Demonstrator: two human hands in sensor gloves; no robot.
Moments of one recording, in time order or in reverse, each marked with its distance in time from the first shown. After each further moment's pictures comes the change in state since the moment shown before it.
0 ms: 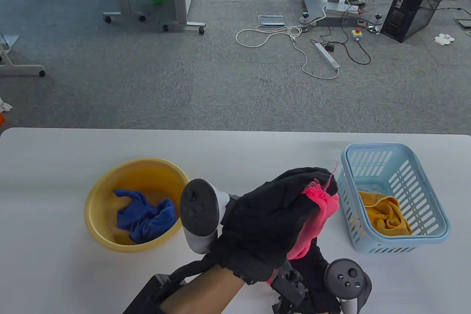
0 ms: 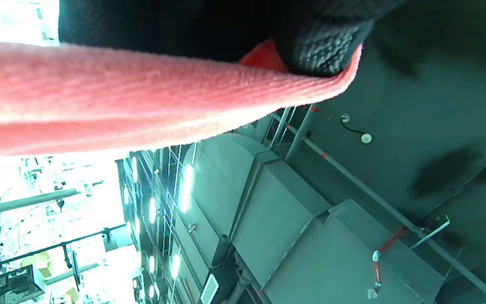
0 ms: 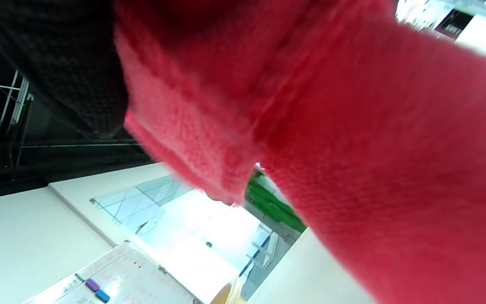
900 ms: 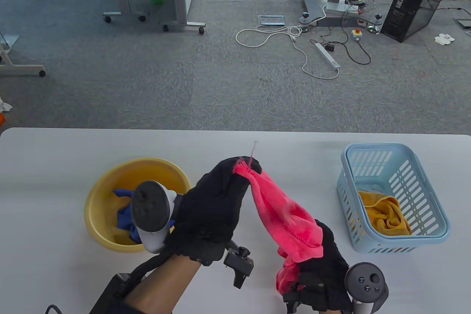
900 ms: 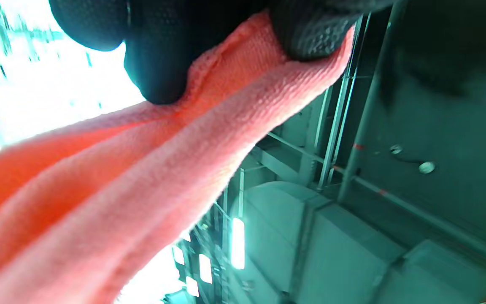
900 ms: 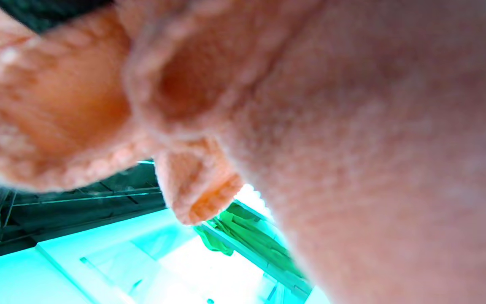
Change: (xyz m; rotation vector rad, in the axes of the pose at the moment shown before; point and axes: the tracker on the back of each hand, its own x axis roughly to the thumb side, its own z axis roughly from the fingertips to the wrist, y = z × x) left_hand -0.038 0.087 0.038 0.211 0.141 -0.262; right_hand -0.010 -0.031 0.000 -0.186 0.015 -0.078
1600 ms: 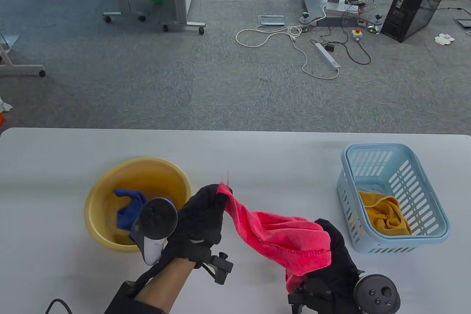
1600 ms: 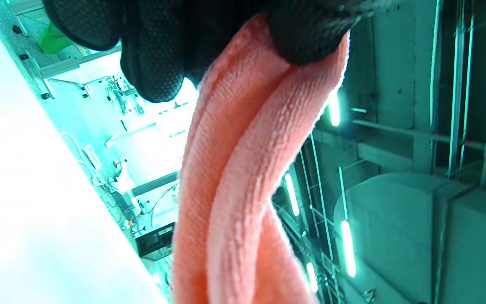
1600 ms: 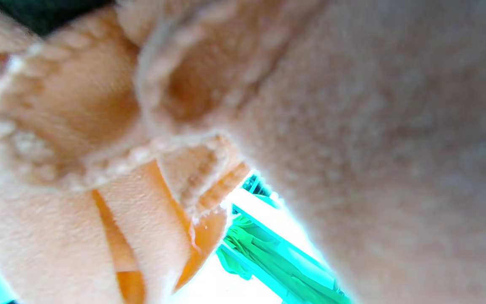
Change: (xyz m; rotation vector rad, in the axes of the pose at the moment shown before) left_hand -0.126 -0.002 0.042 -0.009 0.294 -0.206; right_hand 0.024 -0.015 0.005 -0.056 -0.102 0.008
